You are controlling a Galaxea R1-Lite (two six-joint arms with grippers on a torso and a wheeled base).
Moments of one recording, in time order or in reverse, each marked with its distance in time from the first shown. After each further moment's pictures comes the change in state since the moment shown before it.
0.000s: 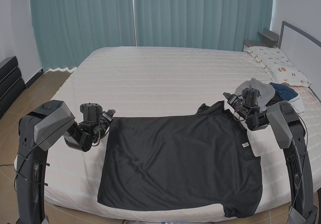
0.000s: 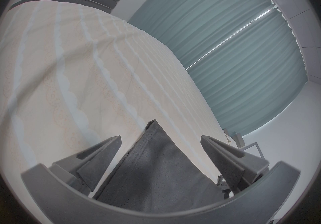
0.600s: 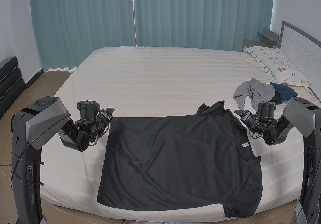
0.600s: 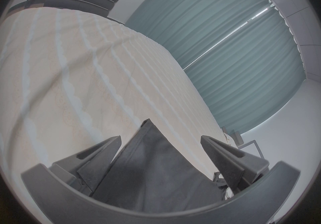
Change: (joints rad) left arm -0.012 -0.089 0.092 -0.008 -0.001 0.015; right arm -0.068 -0.294 0.739 -0.265 0.115 0.005
